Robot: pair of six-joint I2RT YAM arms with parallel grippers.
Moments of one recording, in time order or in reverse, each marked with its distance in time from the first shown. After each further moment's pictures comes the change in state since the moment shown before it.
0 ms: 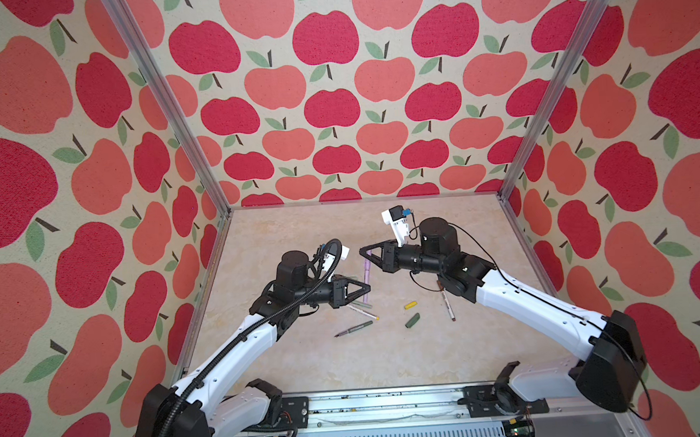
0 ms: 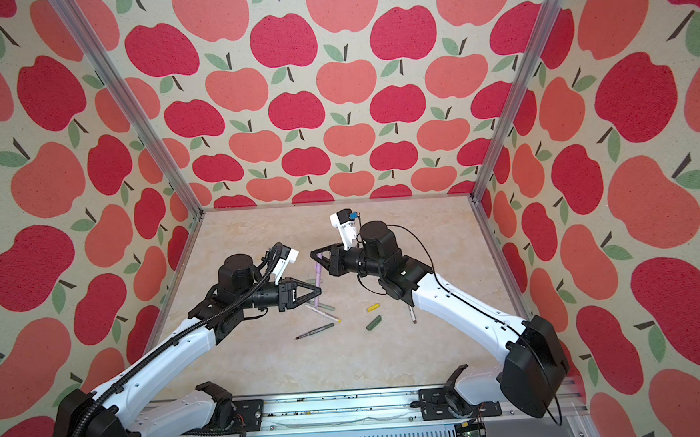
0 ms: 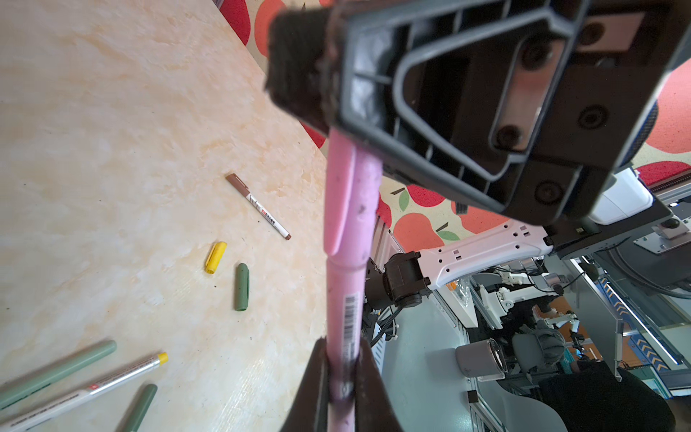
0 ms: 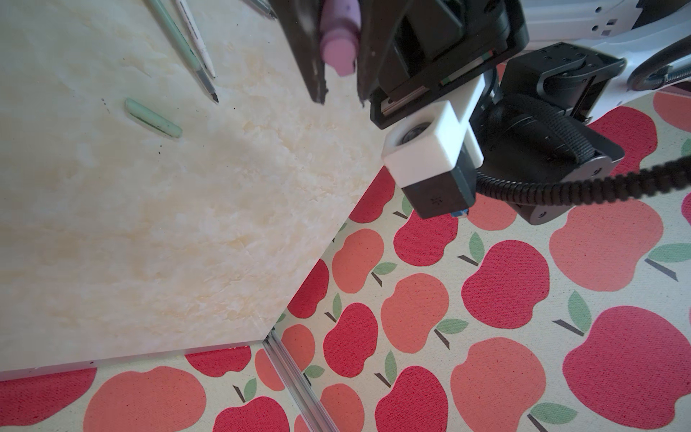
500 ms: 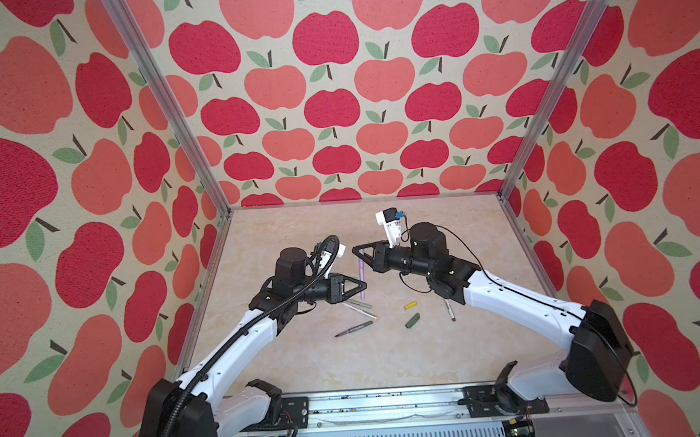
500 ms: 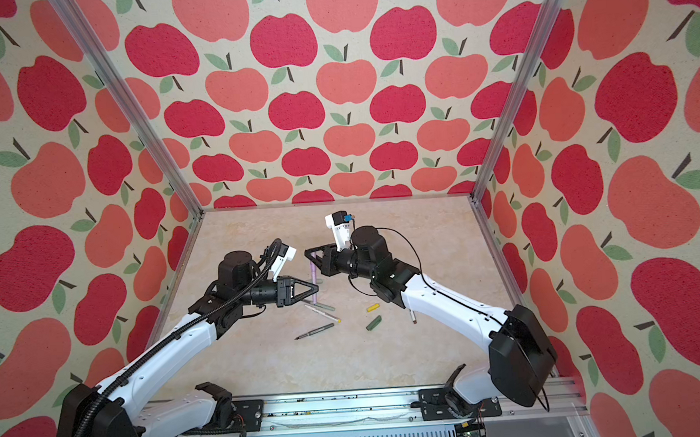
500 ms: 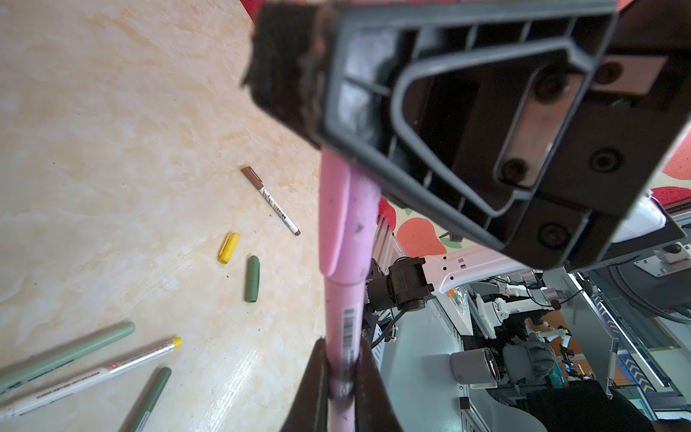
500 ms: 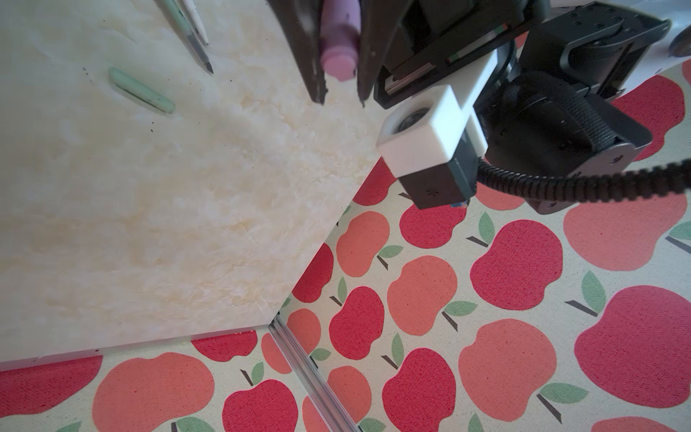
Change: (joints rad) left arm 0.045 0.031 0.014 -0.035 0.018 -0.009; right arm 0.034 0.064 -0.024 0.127 0.074 0.035
